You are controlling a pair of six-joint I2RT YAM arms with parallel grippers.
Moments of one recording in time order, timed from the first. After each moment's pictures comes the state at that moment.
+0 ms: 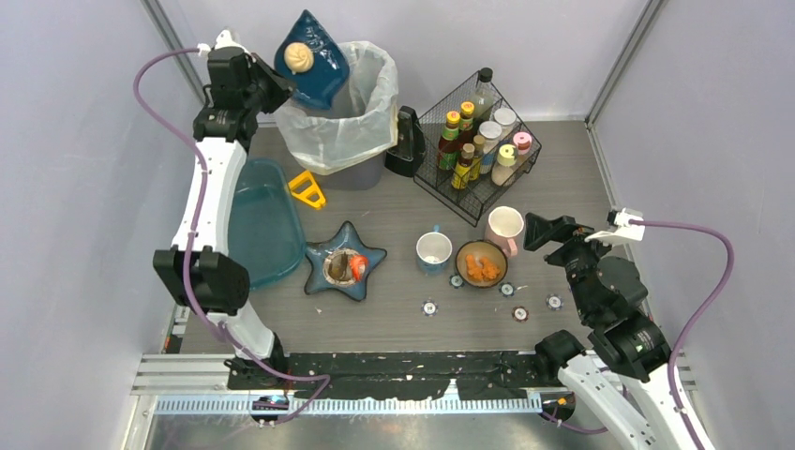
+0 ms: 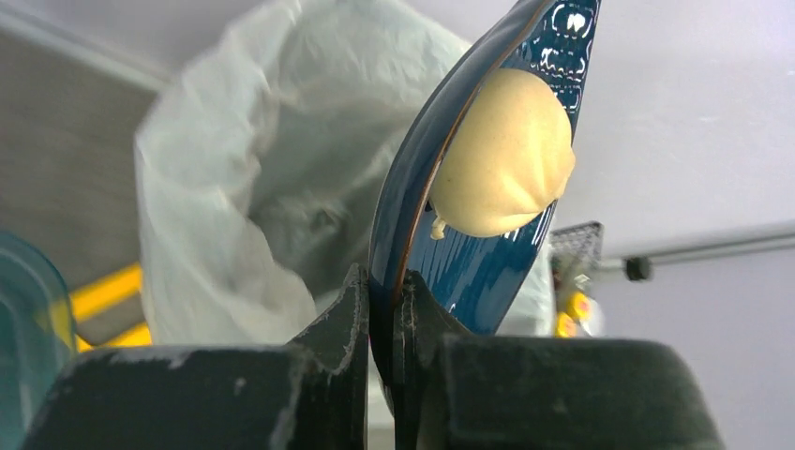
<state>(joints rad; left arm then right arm) -0.04 1.67 1.89 -0.51 0.11 -0.75 0.47 0.34 0.73 -0.46 0.44 0.45</state>
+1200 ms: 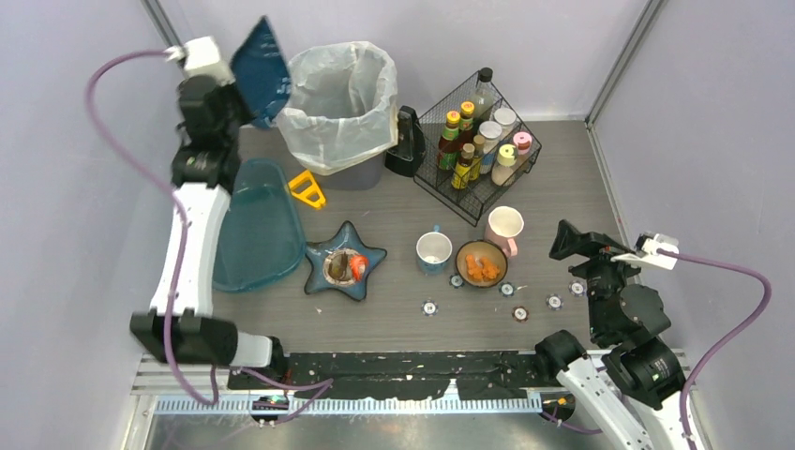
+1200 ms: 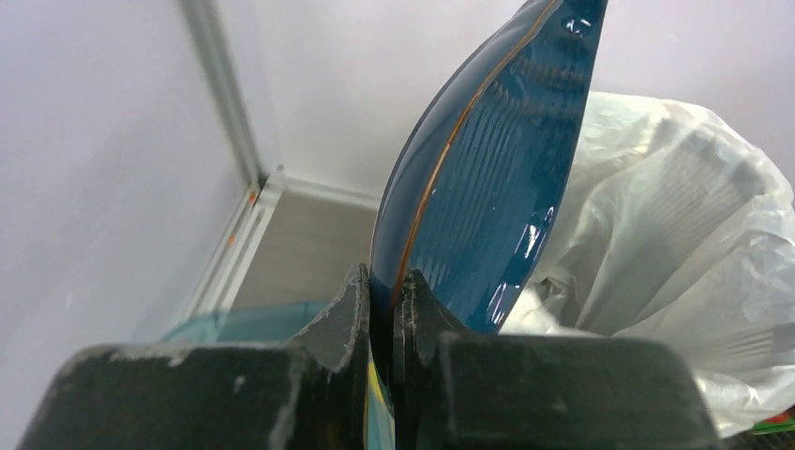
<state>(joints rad) -0.08 1.48 1.70 -0.30 -0.24 -0.05 0.47 0.20 0.74 -0.50 0.63 0.32</state>
